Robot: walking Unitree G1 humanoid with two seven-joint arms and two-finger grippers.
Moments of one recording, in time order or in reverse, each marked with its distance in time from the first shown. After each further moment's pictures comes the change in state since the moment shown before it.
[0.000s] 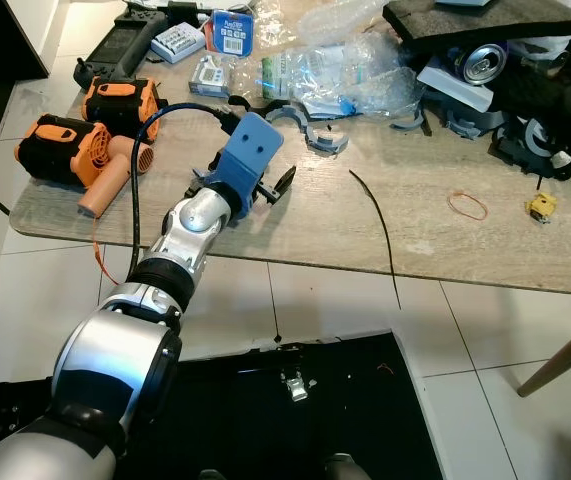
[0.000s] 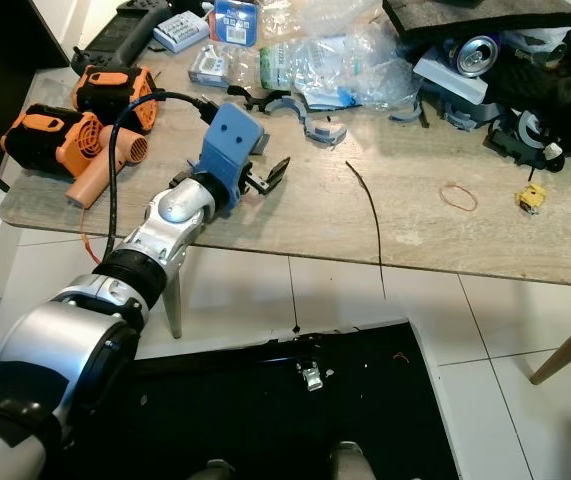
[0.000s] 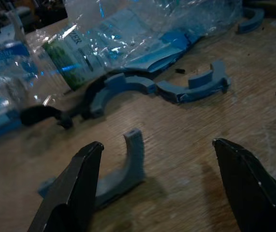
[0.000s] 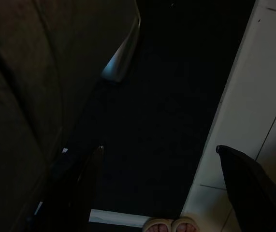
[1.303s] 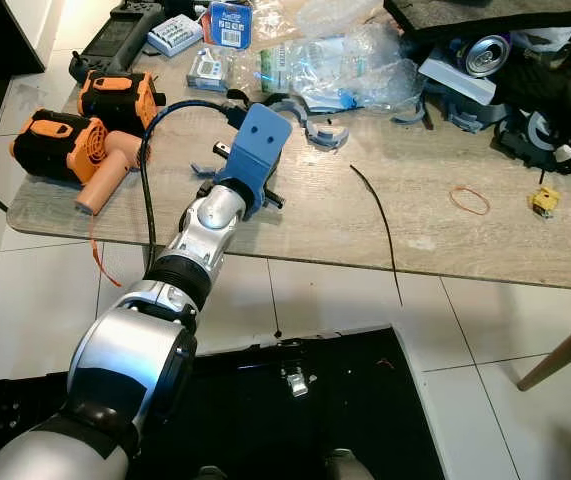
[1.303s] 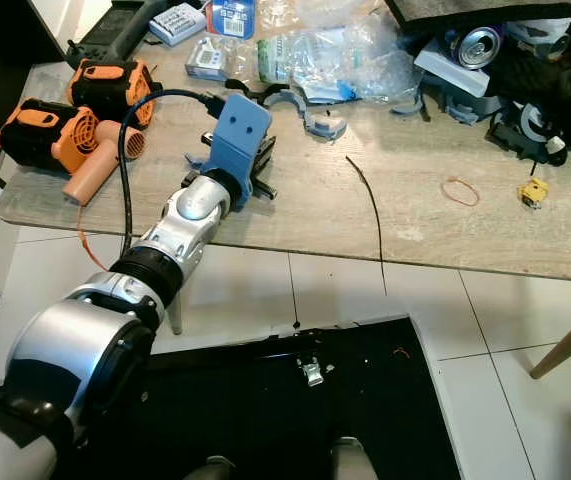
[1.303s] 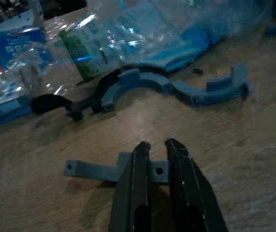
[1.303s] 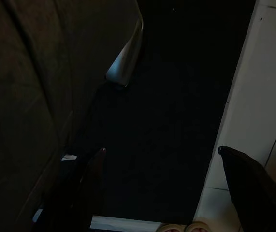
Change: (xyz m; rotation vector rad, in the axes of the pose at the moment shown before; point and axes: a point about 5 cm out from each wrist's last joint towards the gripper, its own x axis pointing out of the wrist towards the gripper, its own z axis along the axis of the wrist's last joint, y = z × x) left arm 0.005 0.000 0.001 -0.079 0.028 0.092; right arm -0.002 0.003 -0.006 0.029 -0.012 0.001
